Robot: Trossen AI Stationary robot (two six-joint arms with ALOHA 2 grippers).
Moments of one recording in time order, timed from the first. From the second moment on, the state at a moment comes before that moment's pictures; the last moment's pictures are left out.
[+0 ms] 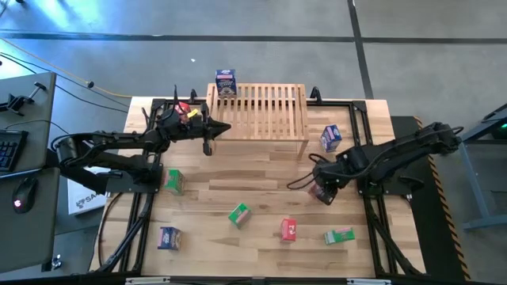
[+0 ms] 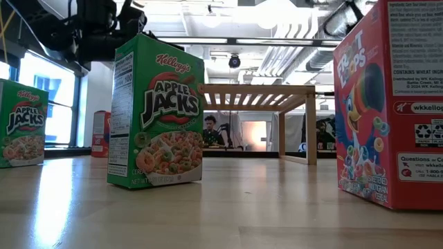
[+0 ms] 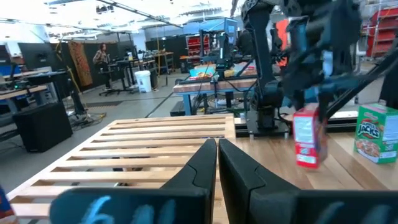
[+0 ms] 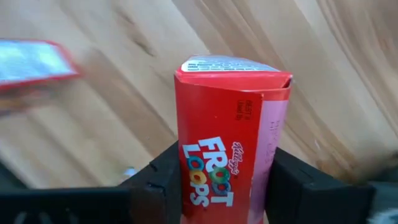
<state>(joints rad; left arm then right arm) 0.51 1.17 0.38 0.87 0.37 0.11 0.25 1.22 0.97 -1.13 -0.06 0.91</state>
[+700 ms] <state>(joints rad) 0.52 1.17 0.38 0.88 0.38 0.10 -0.04 1.66 2.04 -1.30 0.04 0.01</state>
